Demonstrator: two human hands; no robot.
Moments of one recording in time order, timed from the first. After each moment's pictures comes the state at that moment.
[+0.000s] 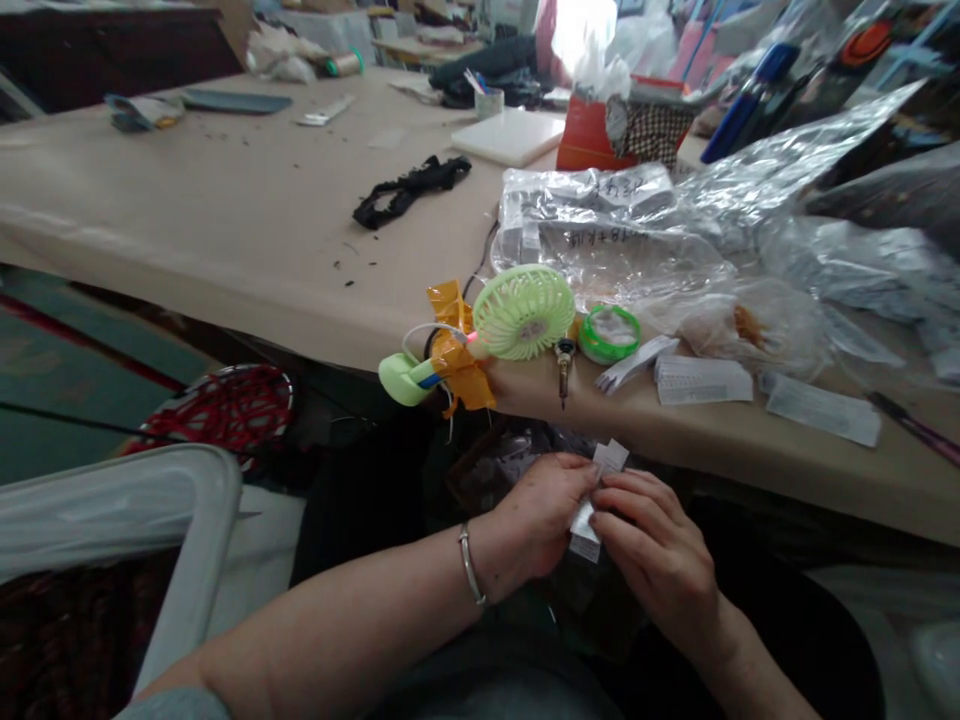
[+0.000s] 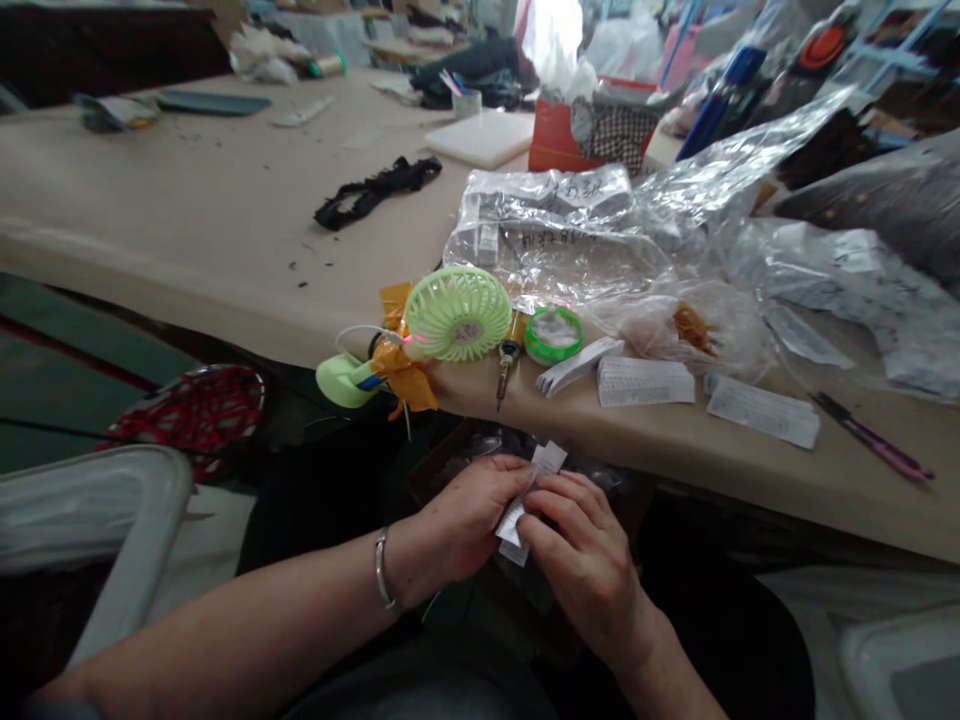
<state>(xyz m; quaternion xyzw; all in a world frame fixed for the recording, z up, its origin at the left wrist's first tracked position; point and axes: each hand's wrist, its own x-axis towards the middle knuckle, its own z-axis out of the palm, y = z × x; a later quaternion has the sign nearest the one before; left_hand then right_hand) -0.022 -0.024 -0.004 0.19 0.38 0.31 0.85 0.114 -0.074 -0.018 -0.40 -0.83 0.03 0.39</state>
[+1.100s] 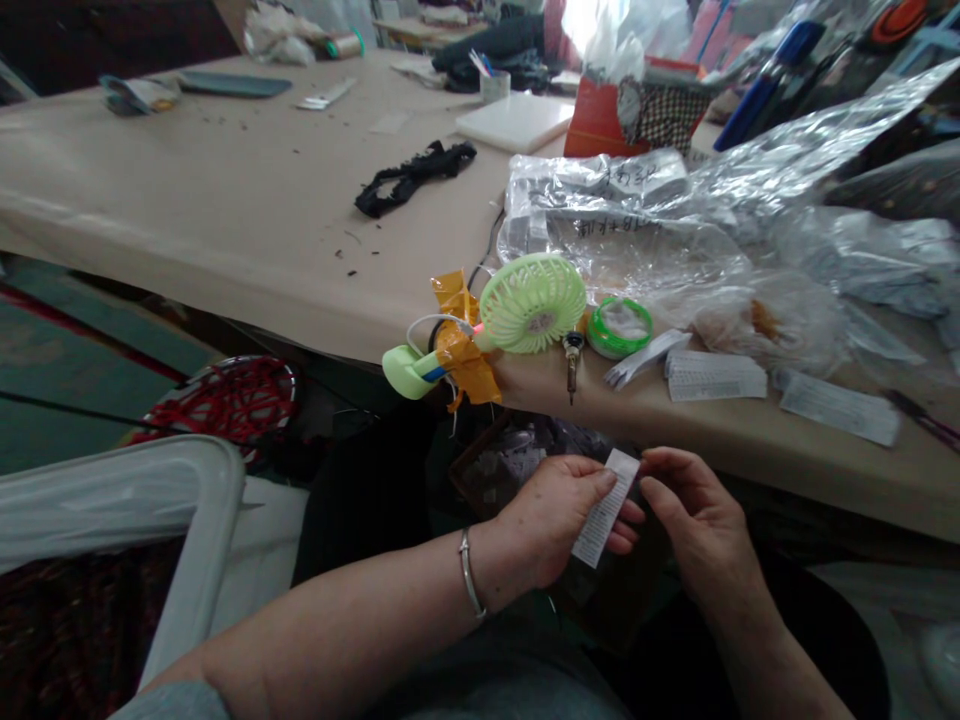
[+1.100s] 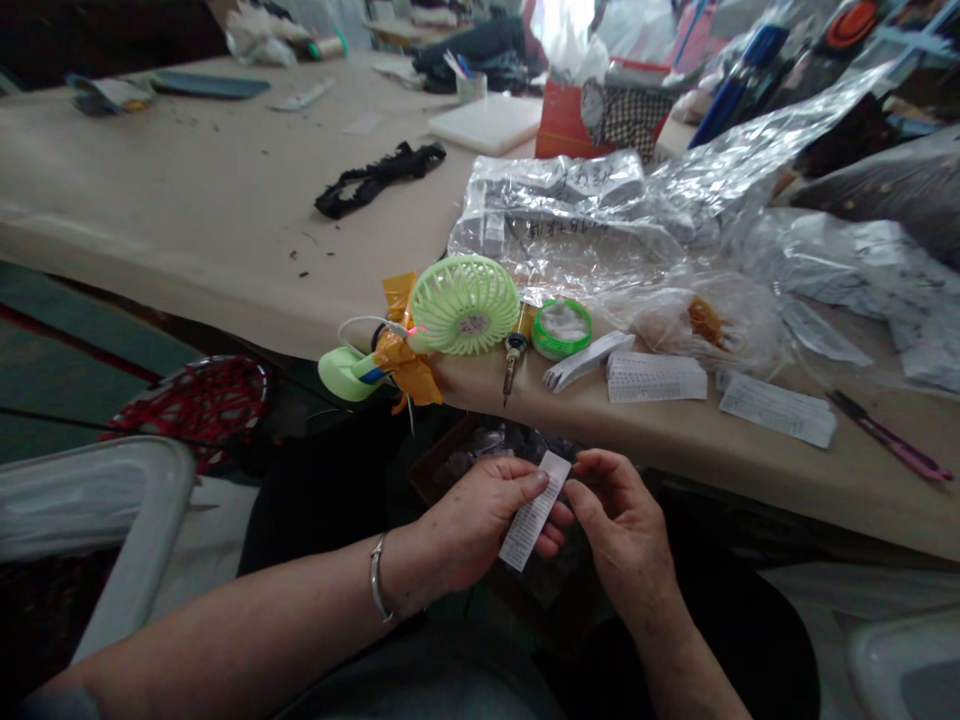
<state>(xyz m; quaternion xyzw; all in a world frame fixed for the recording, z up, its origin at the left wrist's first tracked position) -0.029 -0.029 0.002 0.22 0.42 0.23 0.85 0.122 -0.073 -0.027 -0.62 -0.50 0.34 0.50</state>
